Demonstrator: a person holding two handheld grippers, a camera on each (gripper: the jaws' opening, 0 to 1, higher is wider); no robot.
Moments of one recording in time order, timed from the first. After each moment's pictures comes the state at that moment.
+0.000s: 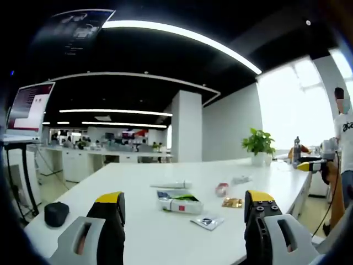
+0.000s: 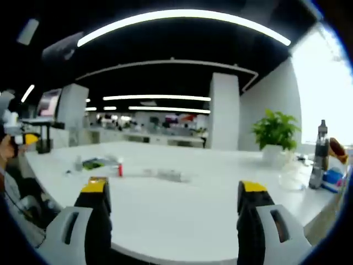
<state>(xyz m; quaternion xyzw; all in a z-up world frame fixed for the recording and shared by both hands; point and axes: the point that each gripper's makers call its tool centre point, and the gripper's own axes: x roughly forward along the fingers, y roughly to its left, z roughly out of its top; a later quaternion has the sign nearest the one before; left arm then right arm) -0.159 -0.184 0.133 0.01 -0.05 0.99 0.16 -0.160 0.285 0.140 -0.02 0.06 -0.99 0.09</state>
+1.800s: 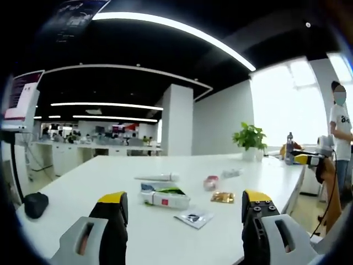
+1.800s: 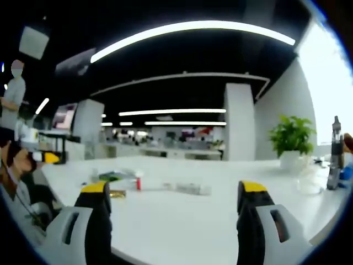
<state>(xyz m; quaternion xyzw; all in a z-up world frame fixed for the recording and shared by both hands) -0.177 -0.148 0.107 -0.01 -0.05 0.98 0.20 -0.158 0.268 0.146 -0.07 0.04 -0.99 0.14</state>
